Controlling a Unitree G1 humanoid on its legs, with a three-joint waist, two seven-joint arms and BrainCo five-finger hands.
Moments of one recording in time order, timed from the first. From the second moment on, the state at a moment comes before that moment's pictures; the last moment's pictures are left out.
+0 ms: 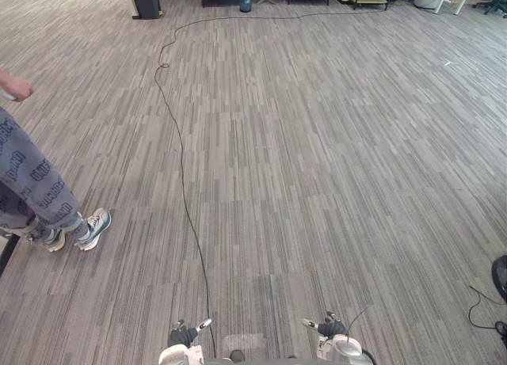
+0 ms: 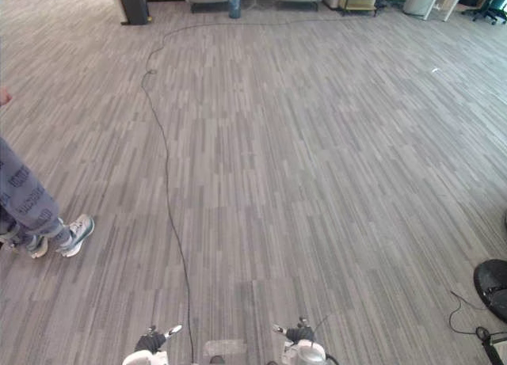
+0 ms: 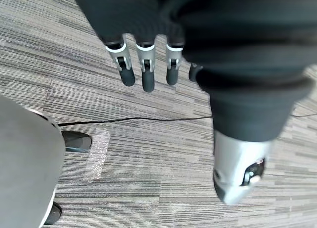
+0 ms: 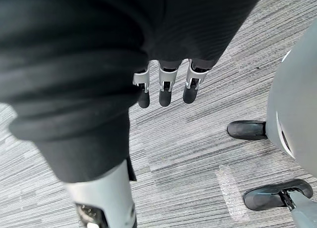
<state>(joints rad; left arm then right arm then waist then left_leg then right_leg) 0.09 0.00 0.25 1.00 0.04 -0.05 0.12 0.00 0.06 -0.20 1.04 0.04 -0.01 -0.15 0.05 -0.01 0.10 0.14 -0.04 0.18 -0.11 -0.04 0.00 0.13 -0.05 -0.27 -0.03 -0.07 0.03</state>
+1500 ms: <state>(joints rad) -0.03 -0.02 0.24 0.98 0.02 -0.03 0.12 0.04 0.04 -0.27 0.88 0.11 -0.04 -0.16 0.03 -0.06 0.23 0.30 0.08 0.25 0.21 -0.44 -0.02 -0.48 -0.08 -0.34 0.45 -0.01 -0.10</state>
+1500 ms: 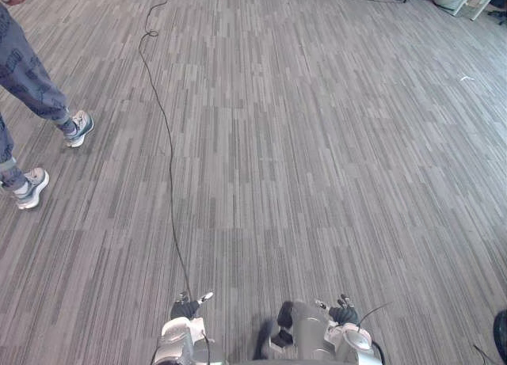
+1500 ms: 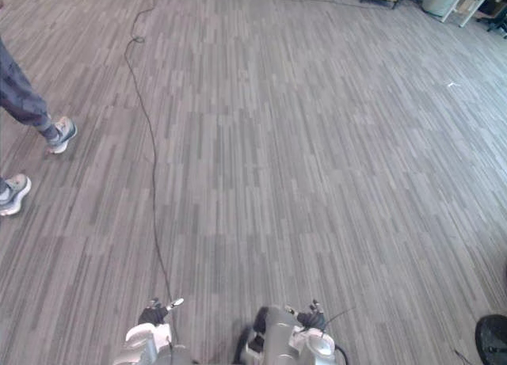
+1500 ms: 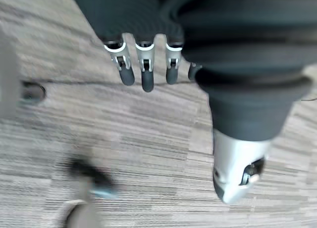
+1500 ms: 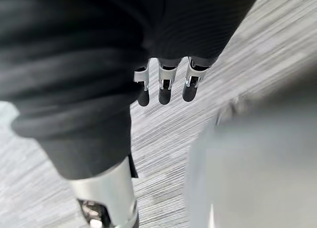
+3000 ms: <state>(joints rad) 0.03 -0.04 0.33 0.84 0.00 -0.05 0.10 -0.01 0.07 -0.16 0.91 0.04 0.00 -0.13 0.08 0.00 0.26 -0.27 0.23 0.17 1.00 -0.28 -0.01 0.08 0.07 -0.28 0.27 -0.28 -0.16</state>
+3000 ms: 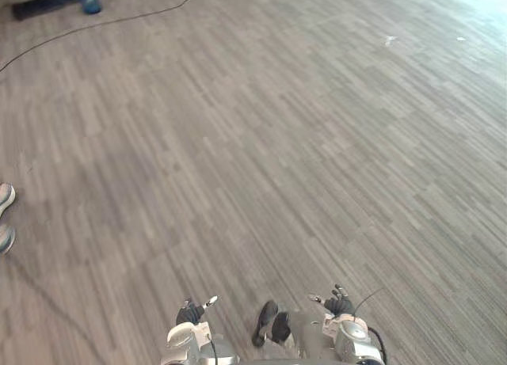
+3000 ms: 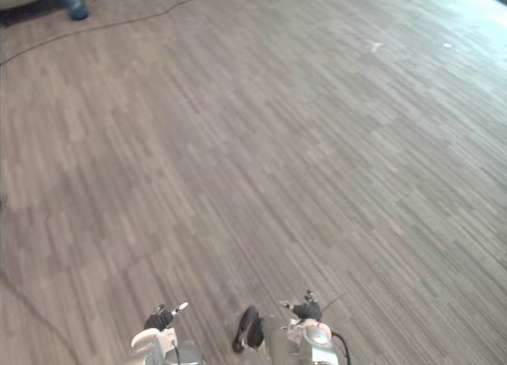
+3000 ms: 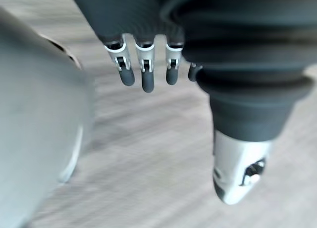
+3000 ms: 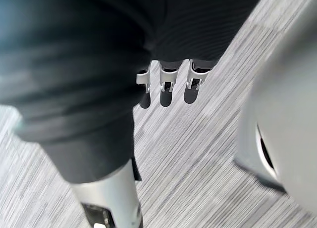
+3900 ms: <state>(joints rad) 0.04 -0.03 0.28 0.95 0.00 -0.04 0.12 -0.01 0.03 -0.19 0.88 -0.02 -0.02 -0.12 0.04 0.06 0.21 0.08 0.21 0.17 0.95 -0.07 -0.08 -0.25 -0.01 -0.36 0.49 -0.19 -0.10</state>
